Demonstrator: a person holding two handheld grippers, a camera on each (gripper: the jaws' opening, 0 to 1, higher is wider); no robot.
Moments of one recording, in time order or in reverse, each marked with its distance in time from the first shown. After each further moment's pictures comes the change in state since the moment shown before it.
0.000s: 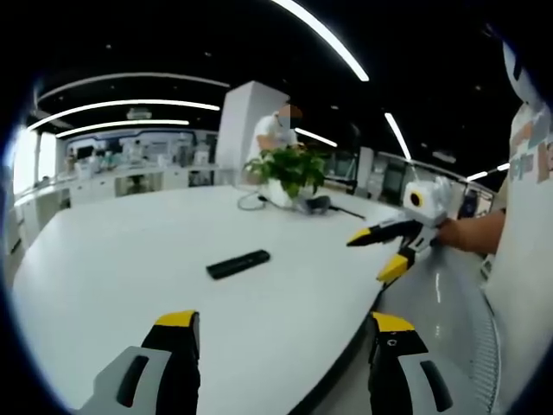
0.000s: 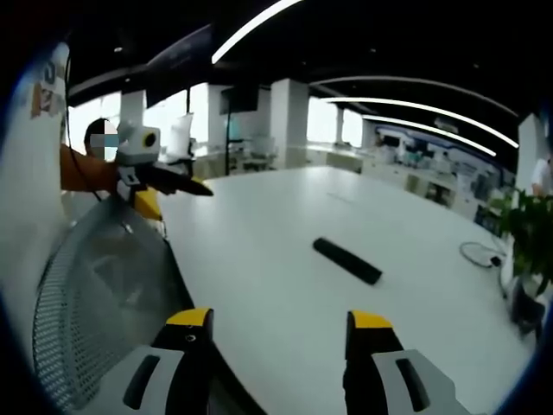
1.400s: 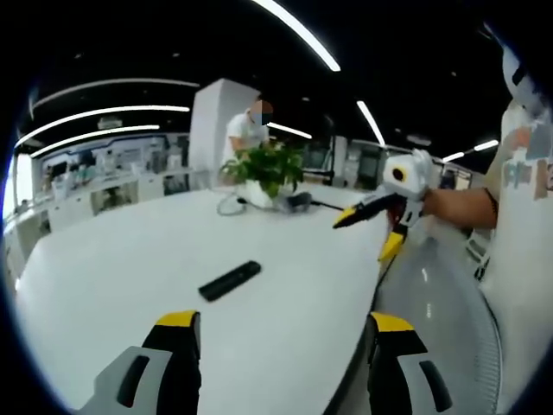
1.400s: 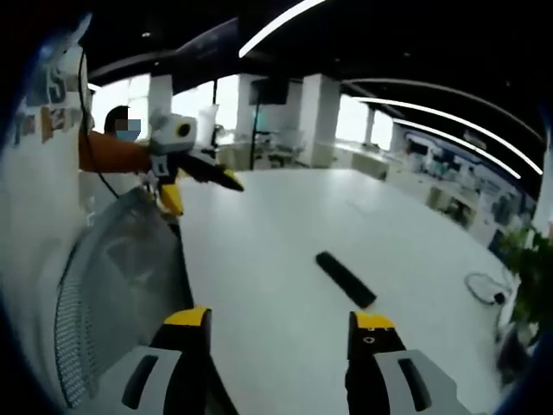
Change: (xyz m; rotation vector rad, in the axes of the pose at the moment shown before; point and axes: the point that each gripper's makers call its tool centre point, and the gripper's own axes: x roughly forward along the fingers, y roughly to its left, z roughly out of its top) left arm 0.019 0.011 0.031 0.106 0.033 -0.108; right arm -0.012 -0.023 0.034 -0.125 0.044 0.099
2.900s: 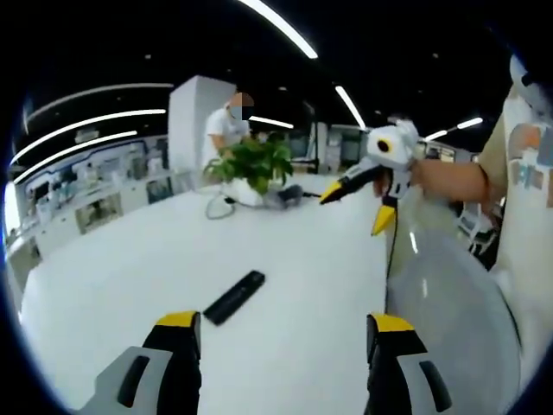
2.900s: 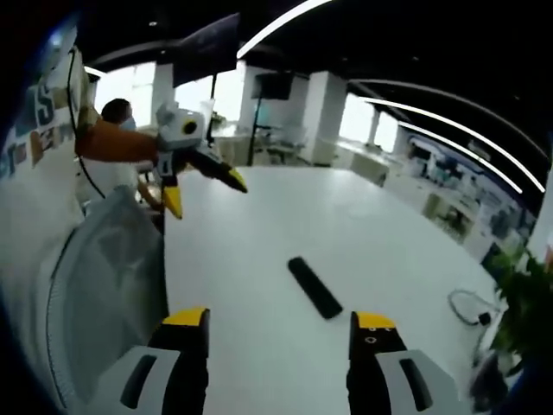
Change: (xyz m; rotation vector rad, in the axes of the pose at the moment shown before) left arm 0.034 0.025 0.021 0.104 0.058 -0.067; right arm -0.007 -0.051 0.016 -0.058 0.039 -0.002
